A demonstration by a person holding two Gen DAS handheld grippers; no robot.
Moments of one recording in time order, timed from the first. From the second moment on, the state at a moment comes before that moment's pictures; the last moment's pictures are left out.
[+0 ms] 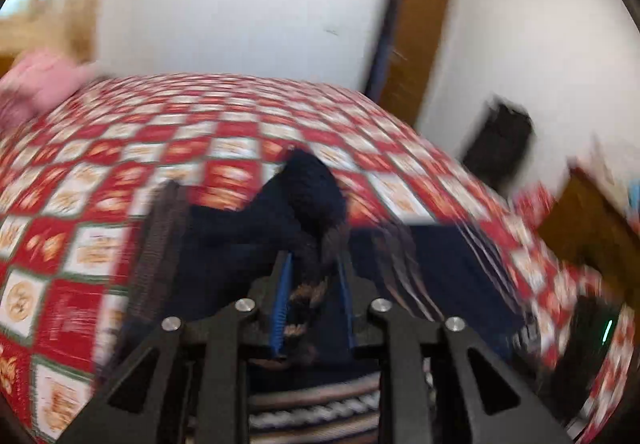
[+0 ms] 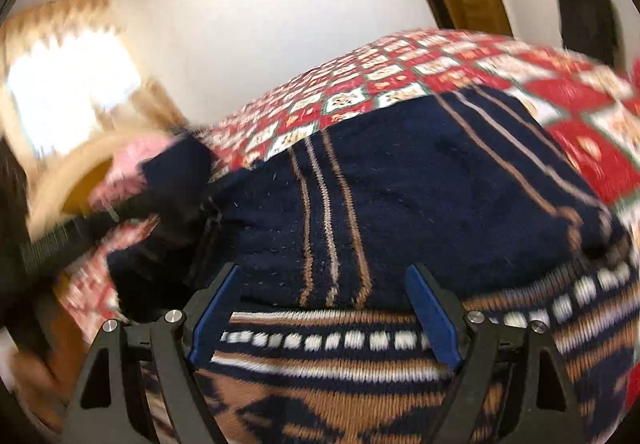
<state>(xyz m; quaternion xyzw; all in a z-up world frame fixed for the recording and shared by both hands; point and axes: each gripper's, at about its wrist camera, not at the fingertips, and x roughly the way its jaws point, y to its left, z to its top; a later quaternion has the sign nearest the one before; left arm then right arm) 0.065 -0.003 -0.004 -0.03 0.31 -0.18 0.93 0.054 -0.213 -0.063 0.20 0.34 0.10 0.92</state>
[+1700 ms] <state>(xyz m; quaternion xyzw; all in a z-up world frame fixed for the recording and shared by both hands) 0.038 0.118 0.001 -0.03 0.30 0.04 0.95 0.119 -0.248 -0.045 -0.07 0.39 -0.02 0.92</state>
